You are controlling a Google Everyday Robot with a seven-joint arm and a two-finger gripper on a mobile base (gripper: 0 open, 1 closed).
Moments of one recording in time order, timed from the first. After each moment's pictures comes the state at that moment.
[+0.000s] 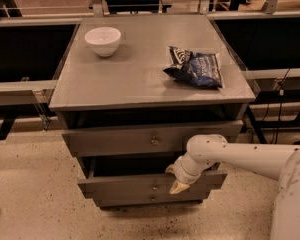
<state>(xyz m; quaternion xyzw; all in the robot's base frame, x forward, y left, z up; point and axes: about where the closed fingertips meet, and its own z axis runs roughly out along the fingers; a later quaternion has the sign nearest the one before) 0.535 -0.098 0.439 -0.78 0.60 0.10 0.15</state>
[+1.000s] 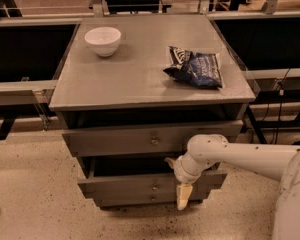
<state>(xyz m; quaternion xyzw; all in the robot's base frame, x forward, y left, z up) 0.536 -0.096 0.444 -0.77 0.61 0.10 0.16</state>
